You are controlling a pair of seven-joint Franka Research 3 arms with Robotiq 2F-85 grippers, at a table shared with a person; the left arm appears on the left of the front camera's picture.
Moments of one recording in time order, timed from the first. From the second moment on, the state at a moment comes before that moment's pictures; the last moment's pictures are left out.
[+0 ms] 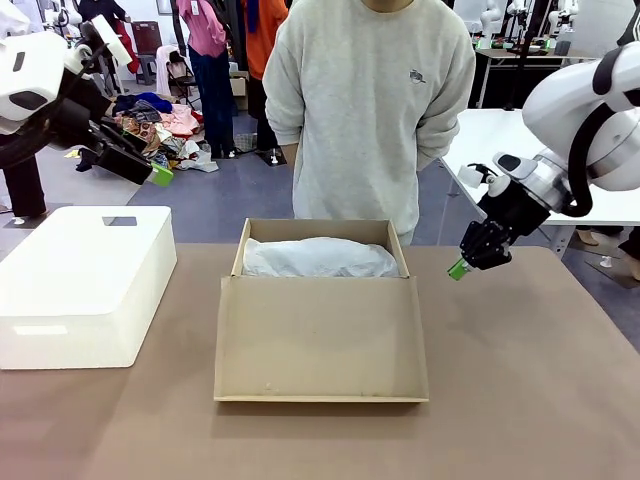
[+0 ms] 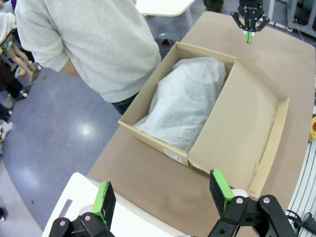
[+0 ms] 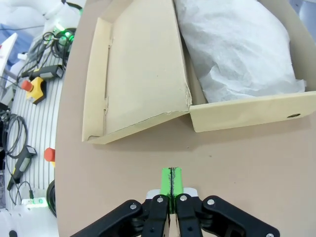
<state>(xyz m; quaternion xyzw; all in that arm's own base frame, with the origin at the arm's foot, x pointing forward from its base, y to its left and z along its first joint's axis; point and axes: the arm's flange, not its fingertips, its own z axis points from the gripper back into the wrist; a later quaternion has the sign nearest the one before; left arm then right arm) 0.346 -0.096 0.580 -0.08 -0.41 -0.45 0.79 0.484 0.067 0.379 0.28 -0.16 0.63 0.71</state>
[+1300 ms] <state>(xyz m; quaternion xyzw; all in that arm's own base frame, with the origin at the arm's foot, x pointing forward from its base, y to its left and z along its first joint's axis) 0.346 -0.096 0.580 -0.08 -0.41 -0.45 0.79 0.486 0.078 0.339 0.31 -0.15 0.64 0.69</state>
